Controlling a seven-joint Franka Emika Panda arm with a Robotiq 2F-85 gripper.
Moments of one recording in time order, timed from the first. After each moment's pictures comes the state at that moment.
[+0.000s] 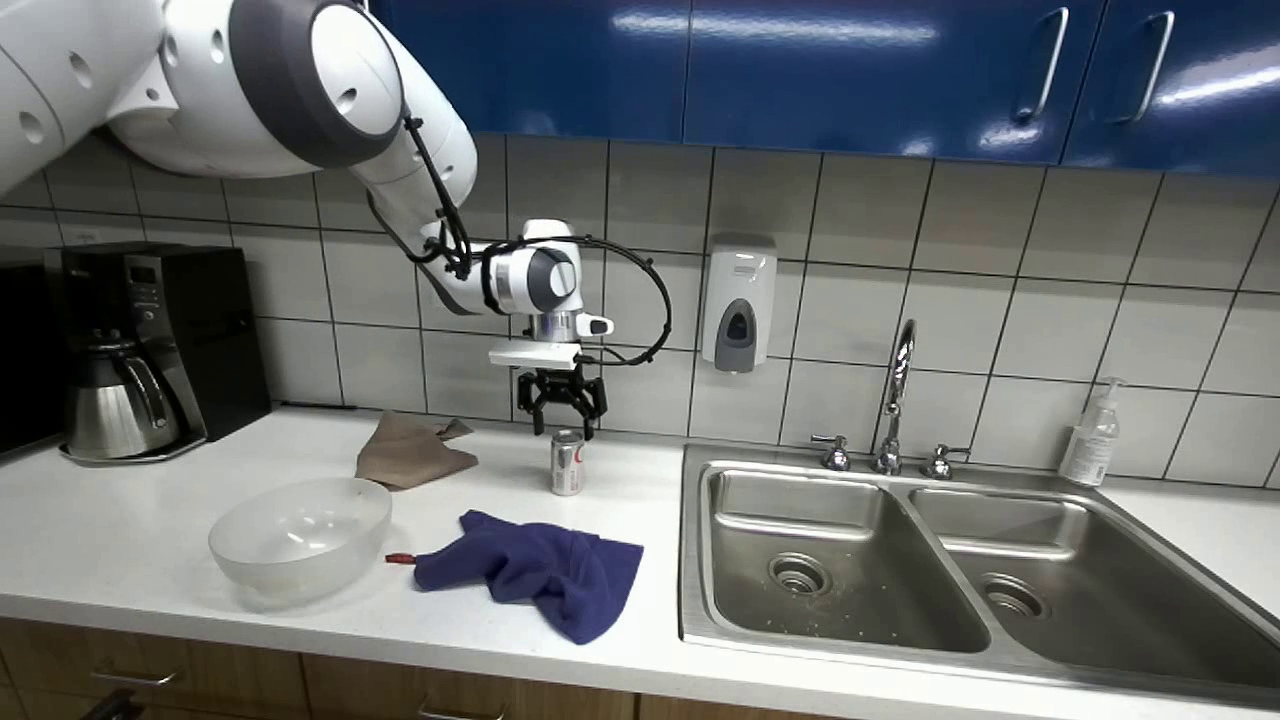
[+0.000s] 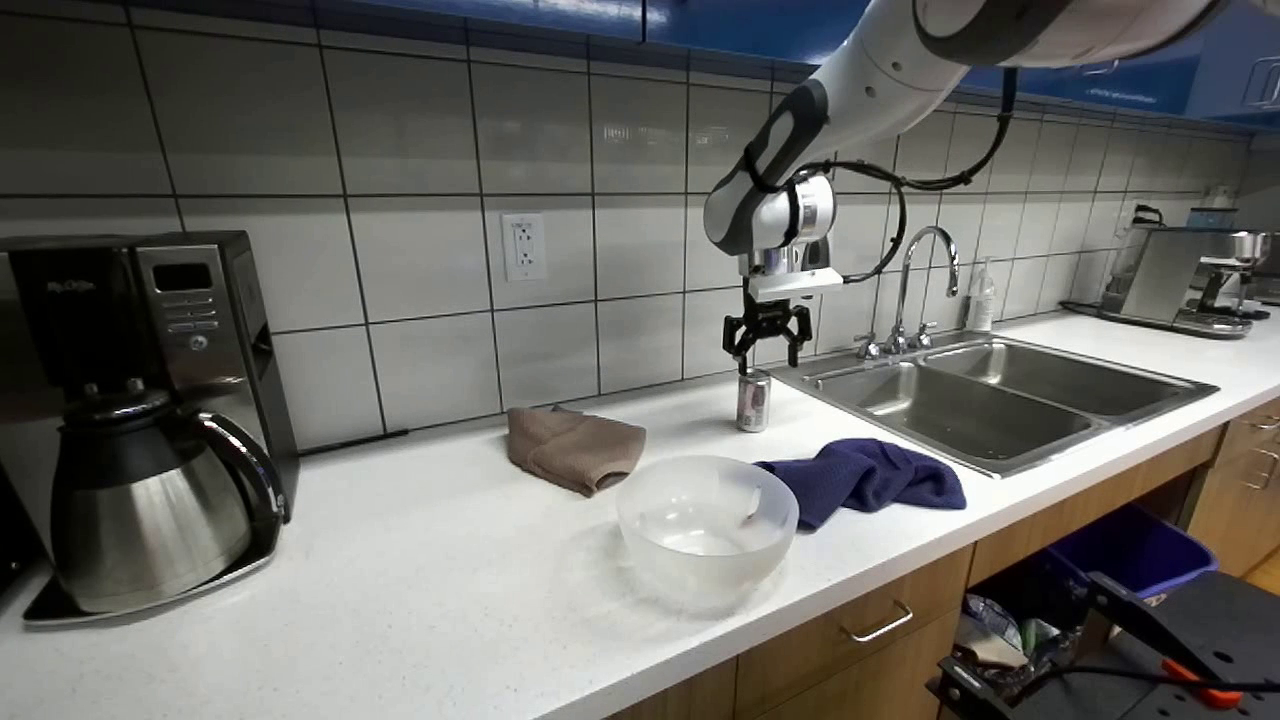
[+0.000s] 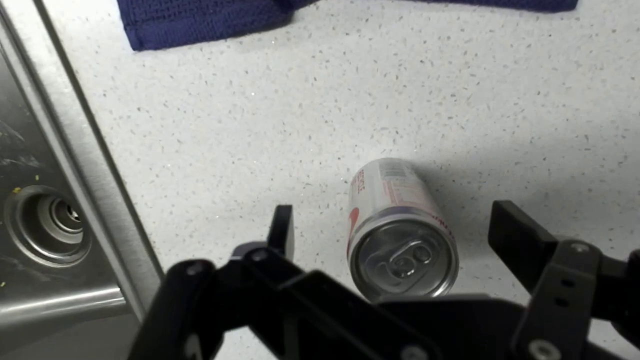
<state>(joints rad) -0.12 0.90 -0.12 -1.32 -0.01 2.21 -0.01</state>
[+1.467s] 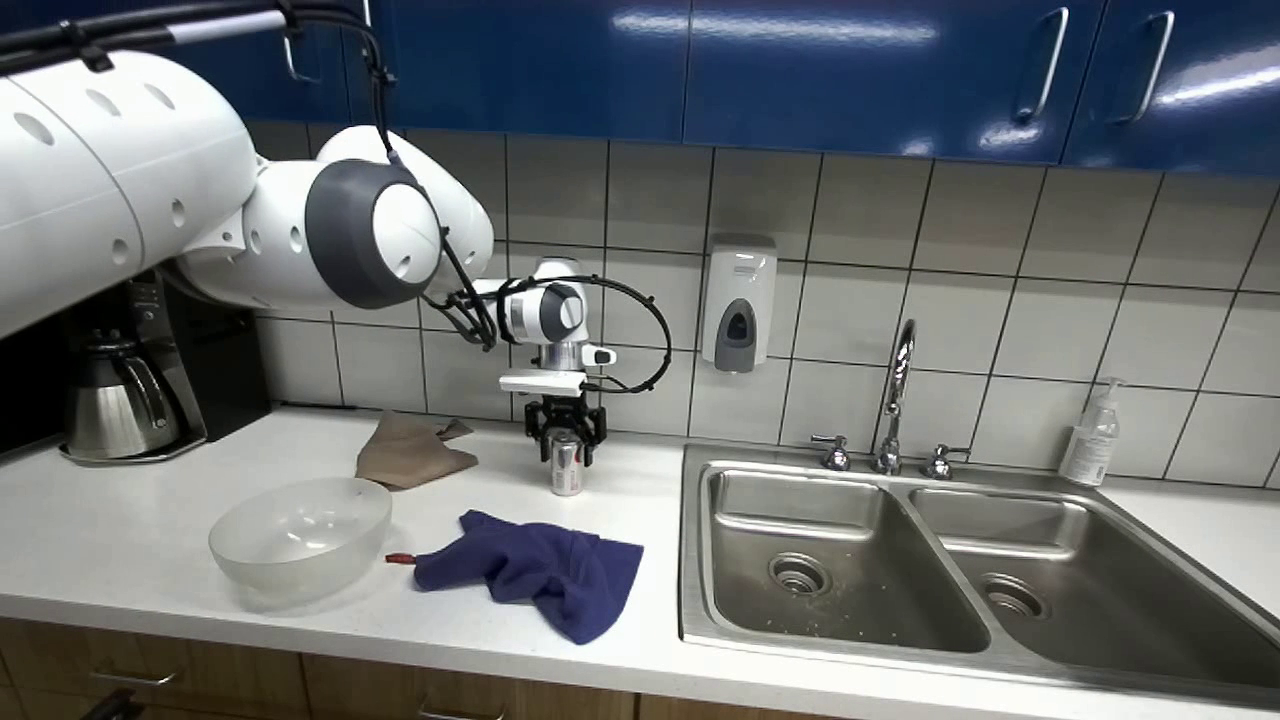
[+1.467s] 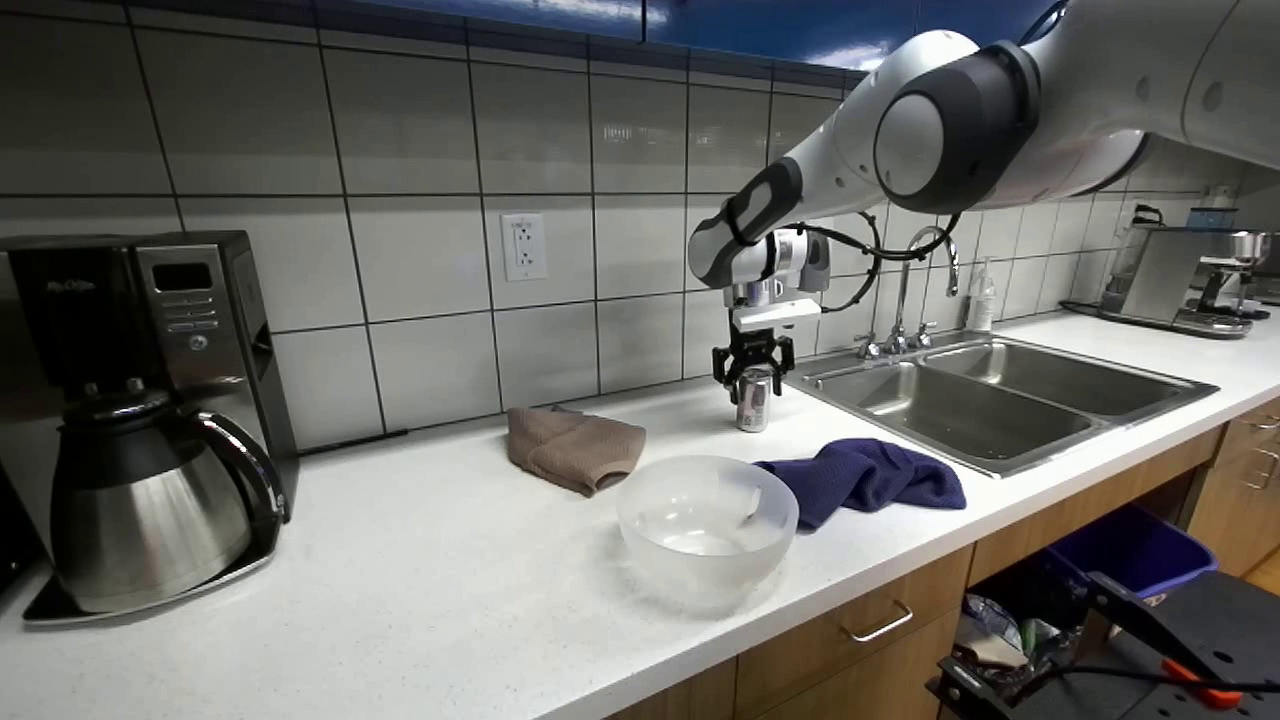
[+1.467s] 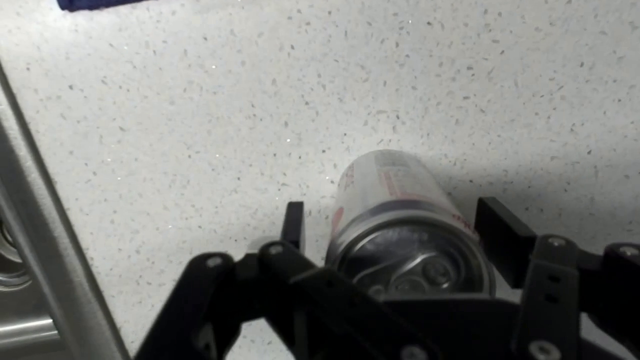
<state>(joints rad) -0.14 1.21 -0.11 -0.89 0.00 2.02 -0.01</state>
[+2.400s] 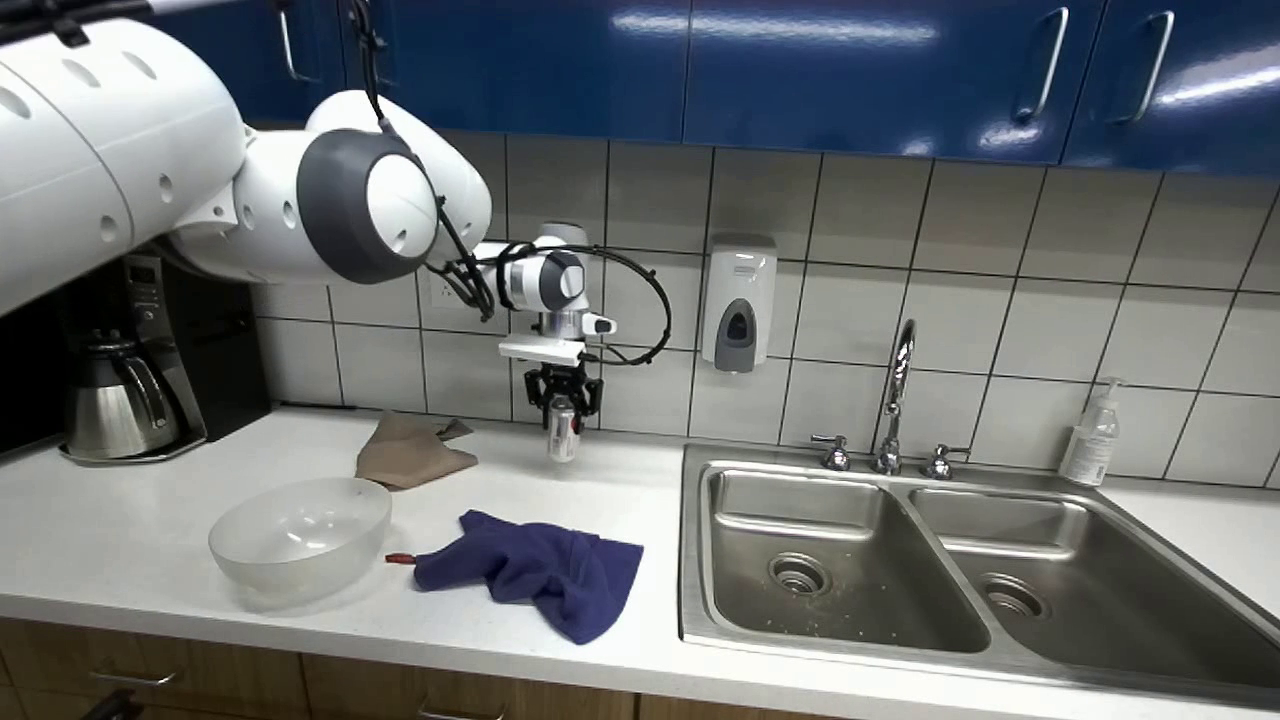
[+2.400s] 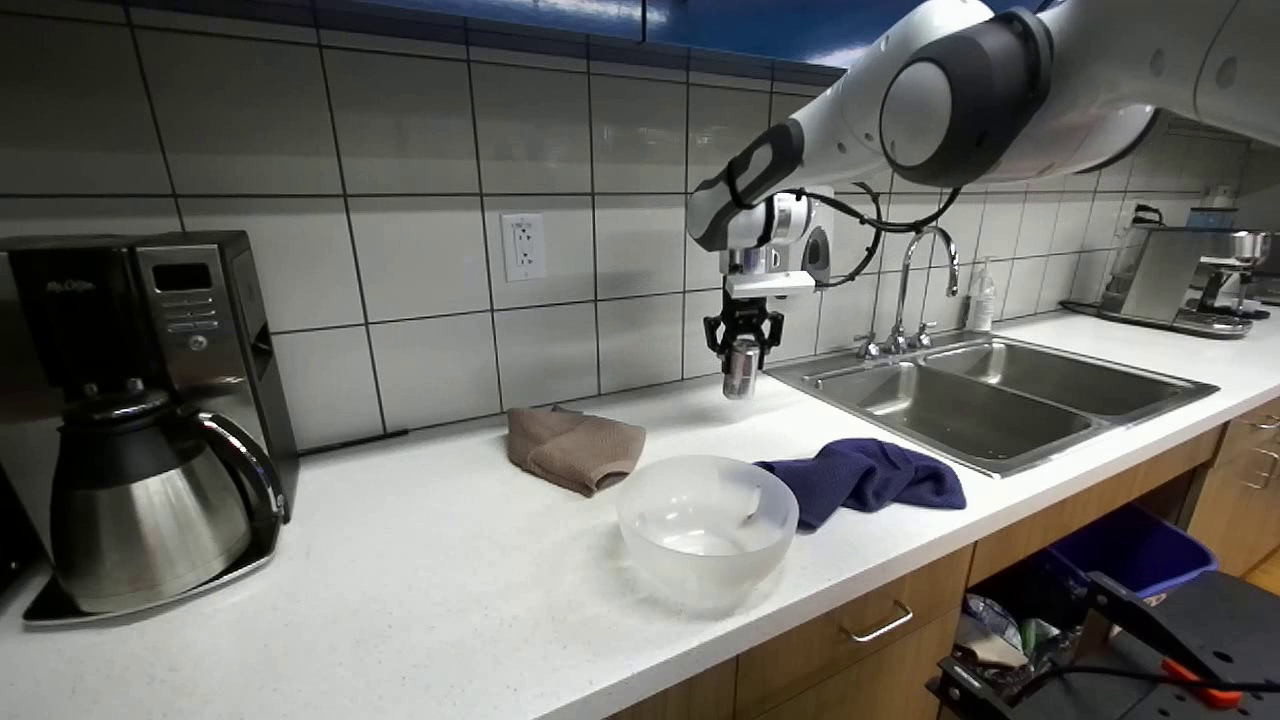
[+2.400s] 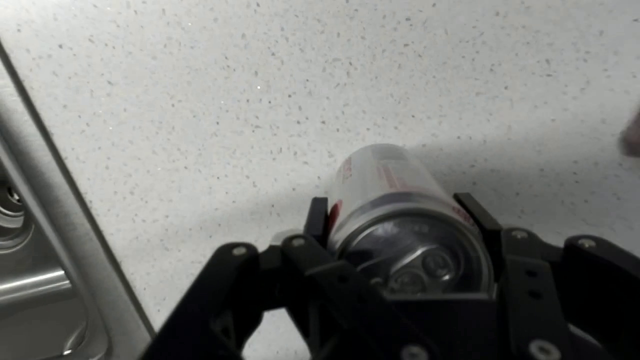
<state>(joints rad) -0.14 1.14 -0.10 -0.88 0.06 2.02 -0.01</state>
